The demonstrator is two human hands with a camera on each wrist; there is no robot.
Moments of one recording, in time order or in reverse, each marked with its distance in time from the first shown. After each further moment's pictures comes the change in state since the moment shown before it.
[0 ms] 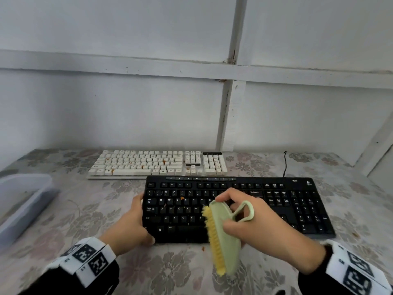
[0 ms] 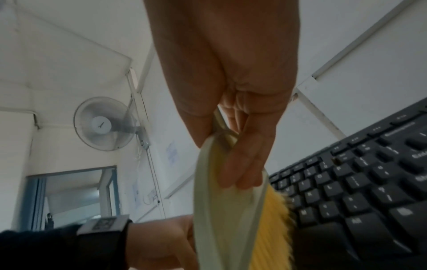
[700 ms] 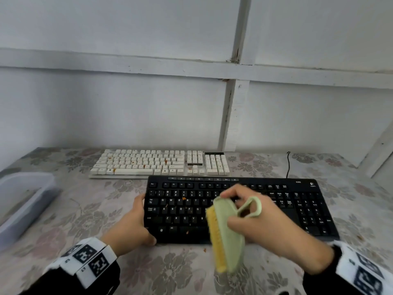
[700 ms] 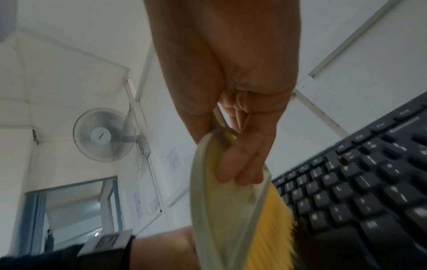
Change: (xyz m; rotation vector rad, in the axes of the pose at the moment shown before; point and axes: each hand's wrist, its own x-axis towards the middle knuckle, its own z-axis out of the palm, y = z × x) left_hand 0.002 -0.001 0.000 -0.011 -0.002 0.004; right_hand 0.003 0.001 -0.004 0.012 0.052 -0.031
